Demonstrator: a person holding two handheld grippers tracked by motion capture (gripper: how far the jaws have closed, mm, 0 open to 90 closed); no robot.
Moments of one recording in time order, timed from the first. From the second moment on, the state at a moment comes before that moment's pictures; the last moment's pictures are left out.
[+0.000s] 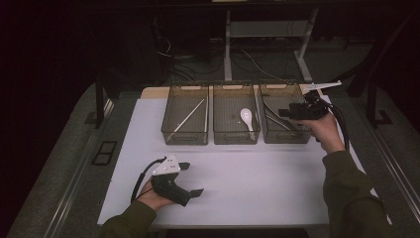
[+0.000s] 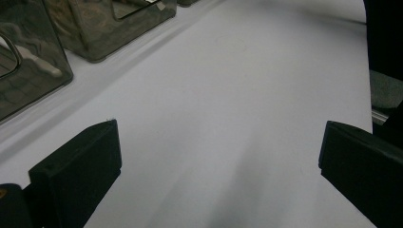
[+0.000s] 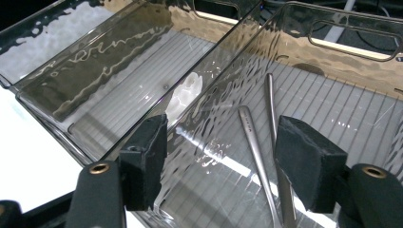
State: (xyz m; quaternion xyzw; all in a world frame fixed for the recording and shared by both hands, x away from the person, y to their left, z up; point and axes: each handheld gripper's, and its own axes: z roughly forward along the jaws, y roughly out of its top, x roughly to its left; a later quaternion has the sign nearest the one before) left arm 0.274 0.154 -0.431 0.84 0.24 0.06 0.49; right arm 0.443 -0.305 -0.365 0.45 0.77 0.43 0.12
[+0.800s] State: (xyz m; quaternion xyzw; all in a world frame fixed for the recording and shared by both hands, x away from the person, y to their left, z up) left arm 0.276 0.156 -0.431 0.83 0.24 0.07 0.49; right arm 0.388 -0.303 -0.377 0.43 0.77 0.46 0.14
